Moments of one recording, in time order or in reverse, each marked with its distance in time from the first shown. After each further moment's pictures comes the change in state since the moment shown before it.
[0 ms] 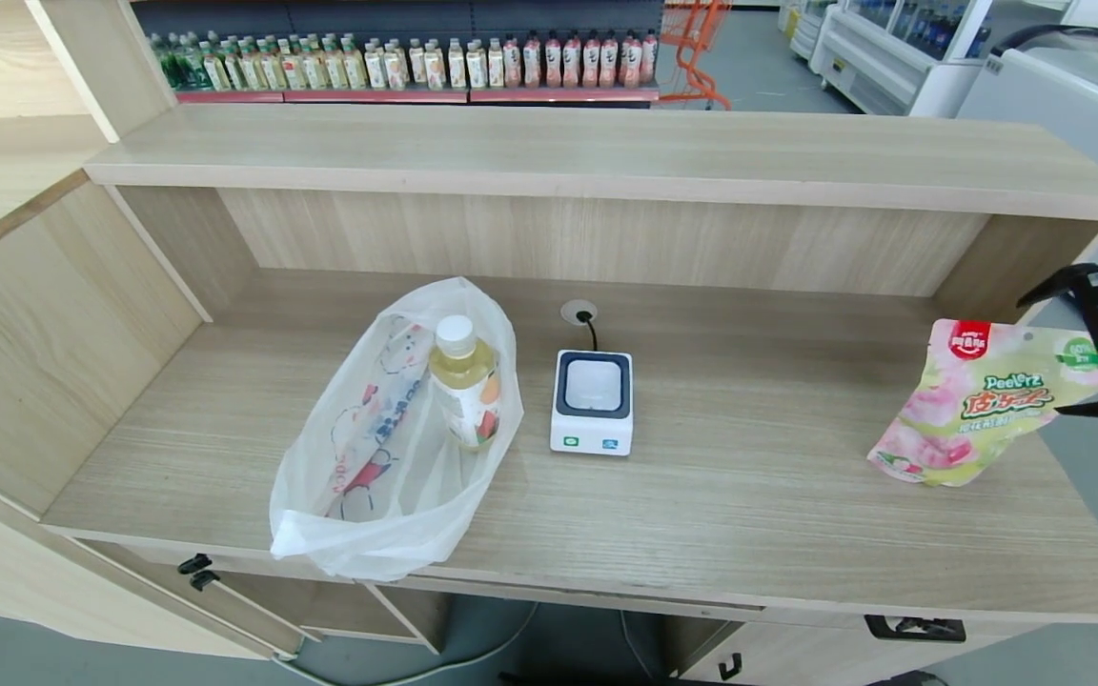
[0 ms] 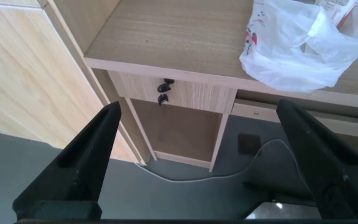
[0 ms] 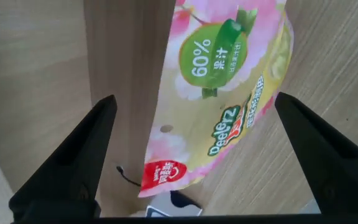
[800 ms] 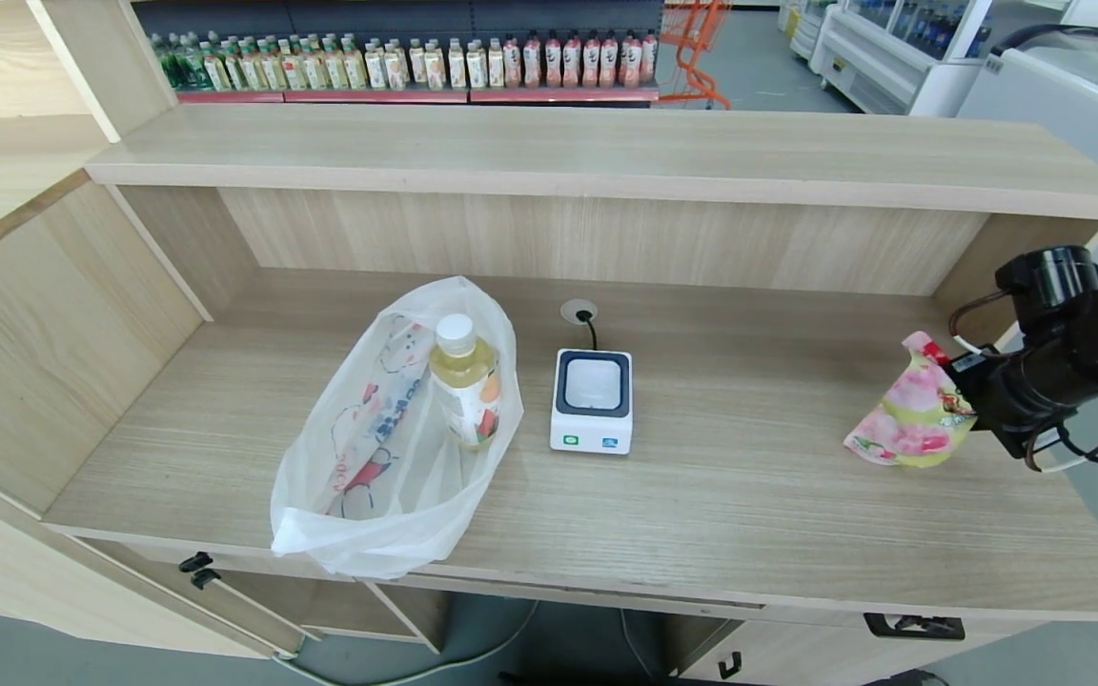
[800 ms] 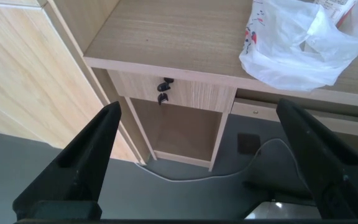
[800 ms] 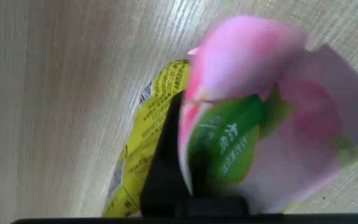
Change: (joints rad) left arm 0.001 0.000 0.000 0.000 0.000 0.000; right arm 0.101 0.246 0.104 -0.208 -0.204 -0.190
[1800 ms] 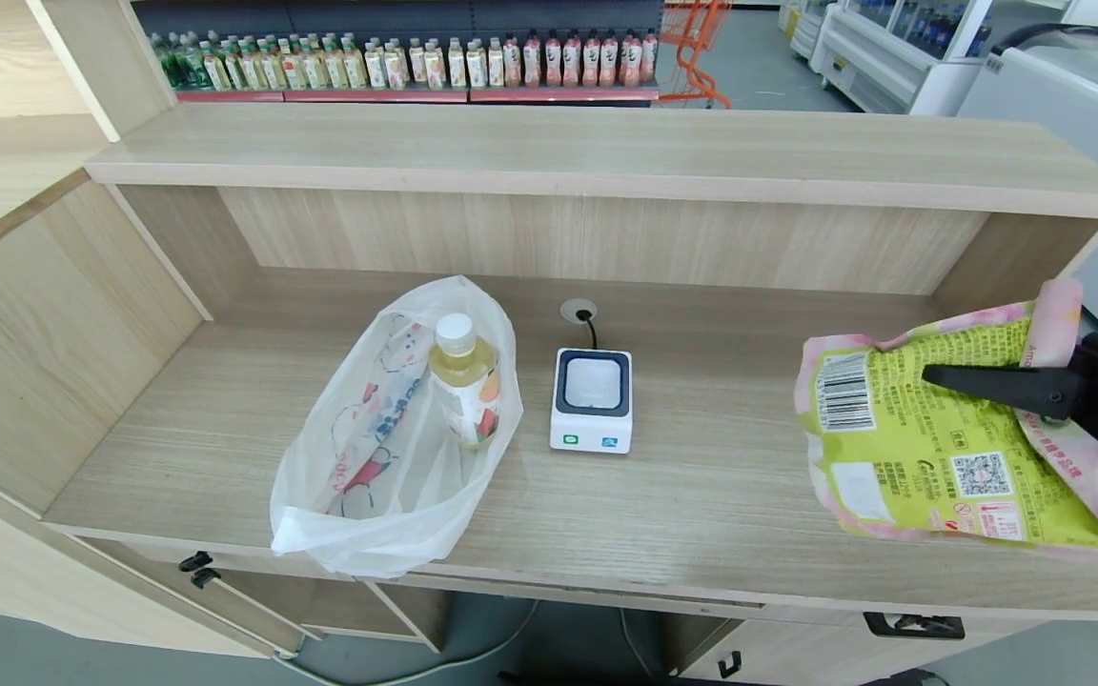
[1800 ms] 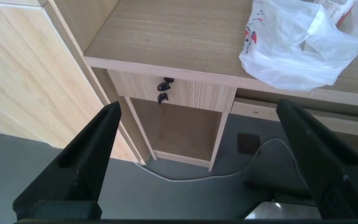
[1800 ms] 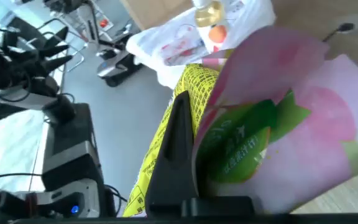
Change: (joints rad) left arm 0.000 0.000 0.000 0.000 0.000 0.000; right arm 0.009 -0.497 0.579 -0.648 1.519 -1.184
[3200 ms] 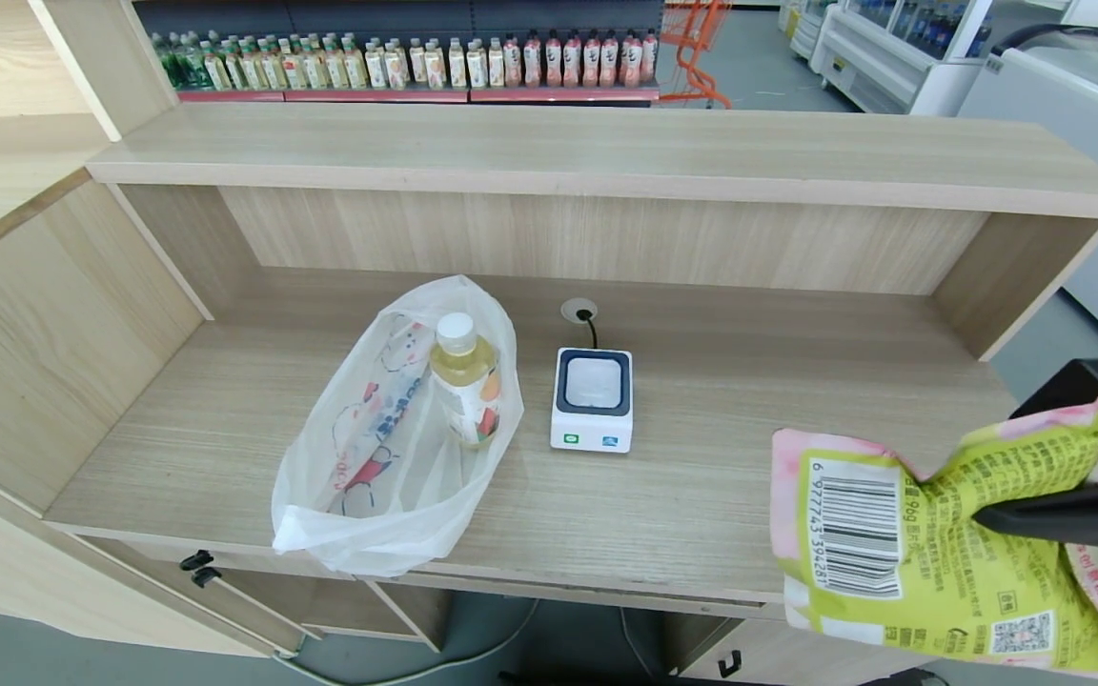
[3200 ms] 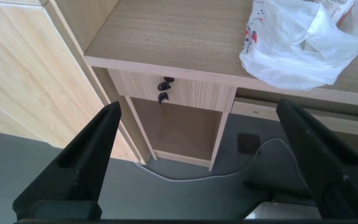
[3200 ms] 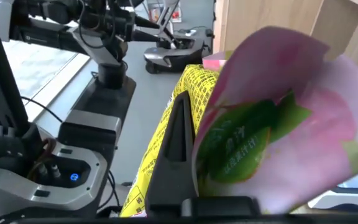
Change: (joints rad) left arm 0.000 0.000 0.000 0.000 0.000 0.000; right arm 0.261 -0.166 0.140 -0.052 0.149 -0.387
